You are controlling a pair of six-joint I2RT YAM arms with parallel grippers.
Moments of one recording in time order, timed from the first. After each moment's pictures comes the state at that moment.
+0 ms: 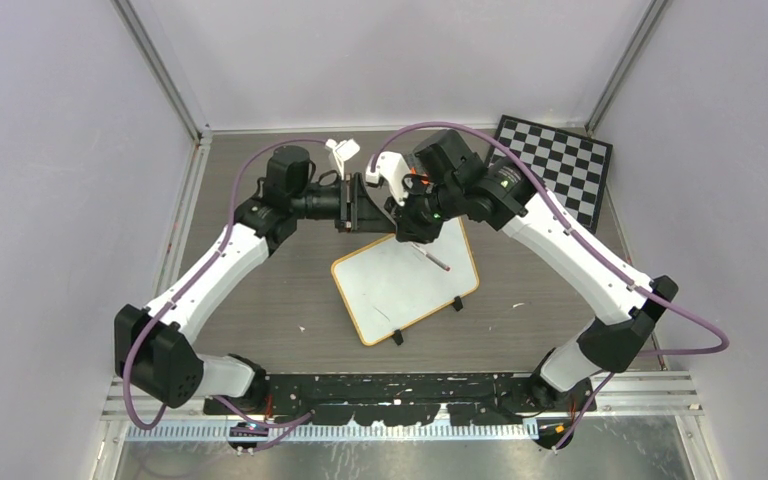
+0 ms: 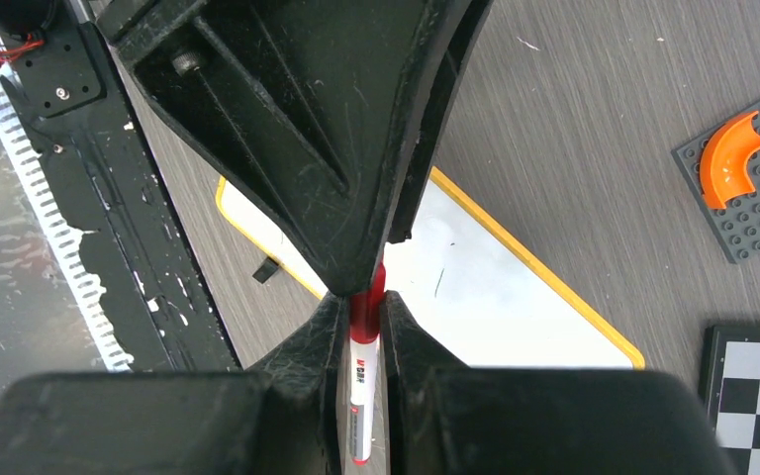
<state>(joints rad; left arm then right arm) -0.47 1.34 1.17 -0.21 0.94 -0.71 0.82 1.54 1.82 -1.09 -0.26 -0.29</state>
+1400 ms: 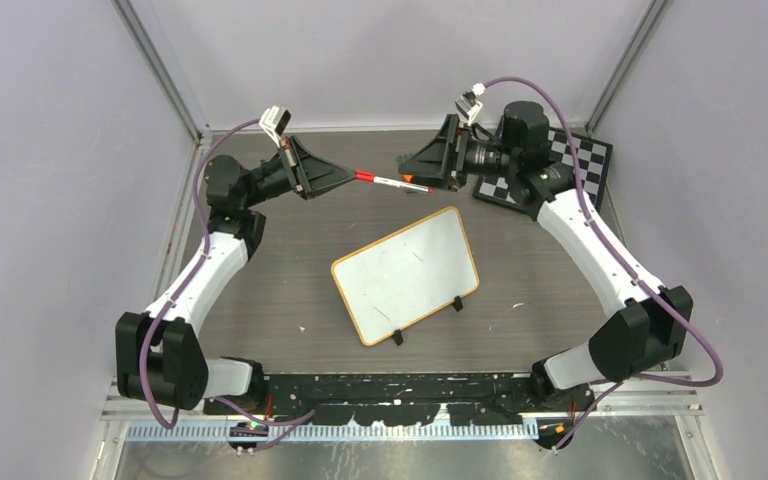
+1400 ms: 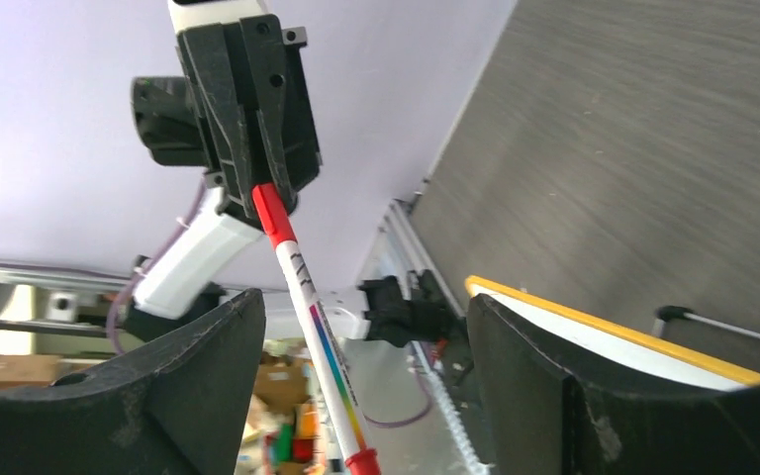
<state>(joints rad) -0.19 1.31 0.97 0.70 1.04 -1.41 0.35 1.44 1.44 -0.27 -0.88 0.82</state>
